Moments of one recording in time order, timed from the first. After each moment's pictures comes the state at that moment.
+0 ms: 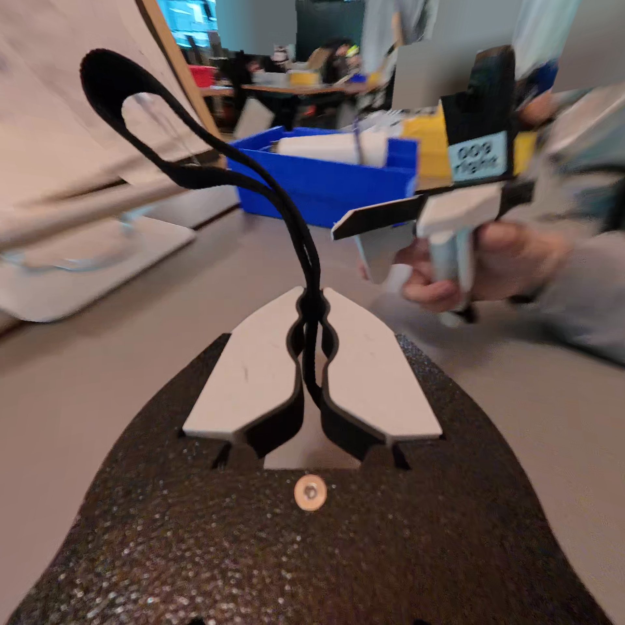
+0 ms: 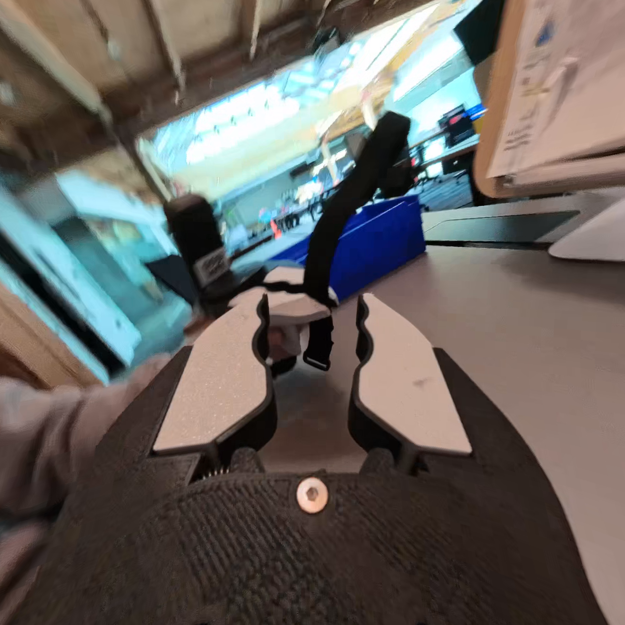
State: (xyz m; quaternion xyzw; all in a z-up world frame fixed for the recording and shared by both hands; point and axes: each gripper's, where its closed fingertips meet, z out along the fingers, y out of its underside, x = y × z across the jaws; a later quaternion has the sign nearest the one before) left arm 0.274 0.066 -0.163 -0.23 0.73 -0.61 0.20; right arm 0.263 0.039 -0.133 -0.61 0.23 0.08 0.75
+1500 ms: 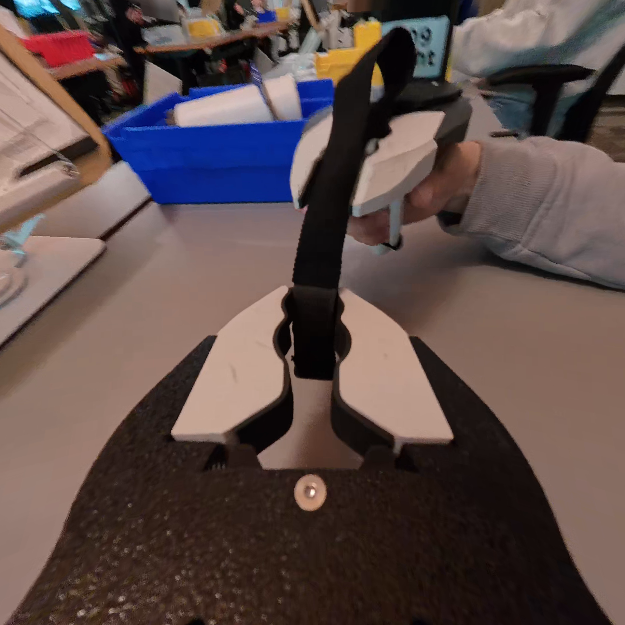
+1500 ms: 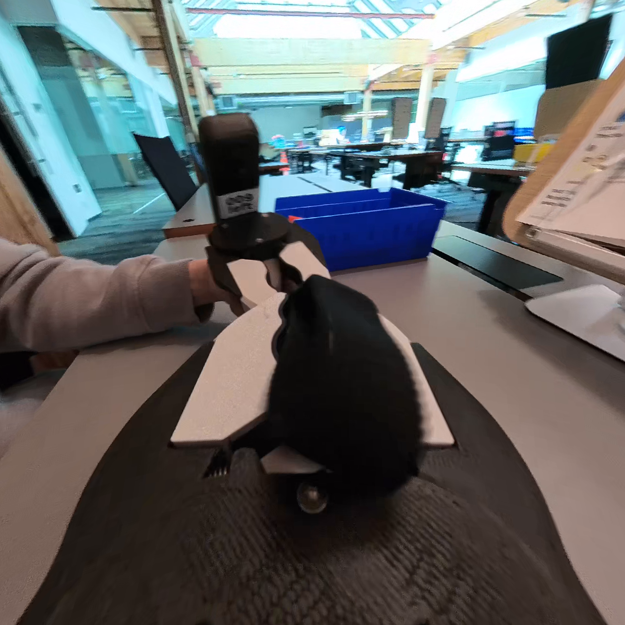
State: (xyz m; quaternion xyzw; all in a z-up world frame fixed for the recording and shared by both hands) left arm 0.239 0.030 -0.182 -0.12 0.79 -0.58 0.14; right arm 0.236 0.023 -0.137 -0.70 0.06 -0.02 0.71
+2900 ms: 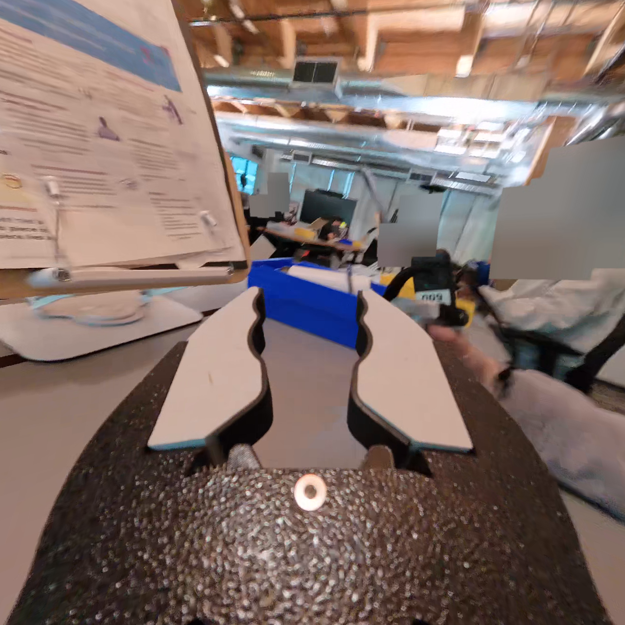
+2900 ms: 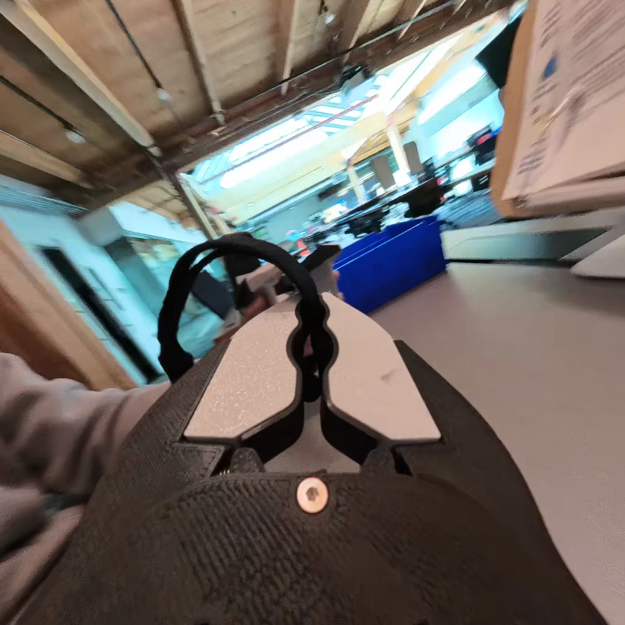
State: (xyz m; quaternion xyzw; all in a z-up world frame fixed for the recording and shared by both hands) left arm 0.276 0.099 -0.107 -0.26 0.56 -0.77 0.16; right arm 0.259 0.024 -0.118 -0.58 0.21 0.11 0.78
